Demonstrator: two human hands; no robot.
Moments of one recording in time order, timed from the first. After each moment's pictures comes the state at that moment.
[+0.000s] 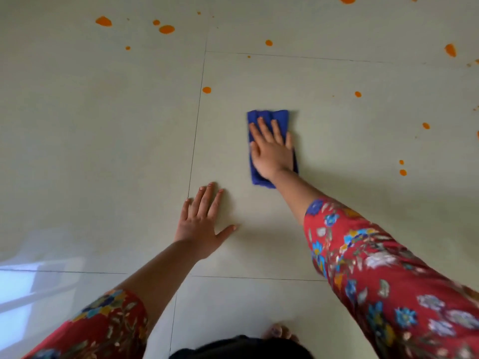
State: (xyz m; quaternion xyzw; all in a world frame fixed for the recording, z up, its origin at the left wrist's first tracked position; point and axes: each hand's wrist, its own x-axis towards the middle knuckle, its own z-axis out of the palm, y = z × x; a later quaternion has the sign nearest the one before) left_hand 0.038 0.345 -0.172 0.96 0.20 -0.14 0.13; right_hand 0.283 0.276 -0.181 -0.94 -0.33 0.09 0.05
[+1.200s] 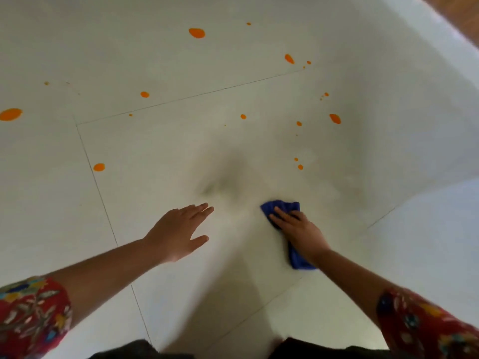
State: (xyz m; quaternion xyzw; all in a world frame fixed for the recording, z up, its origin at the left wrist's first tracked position) left_hand 0.204 0.383 -0.111 0.95 -0.21 -0.22 0.12; right_hand 0.223 0.031 -0.138 -0.96 -0.22 0.18 0.00
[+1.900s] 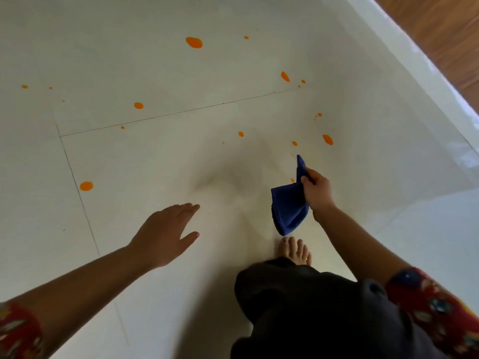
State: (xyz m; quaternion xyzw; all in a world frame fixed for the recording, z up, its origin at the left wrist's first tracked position) left_hand 0.249 0.414 -0.095 0.95 -0.15 -0.17 0.22; right_hand 0.355 0.083 -0.048 -0.90 0.21 0.05 0.37
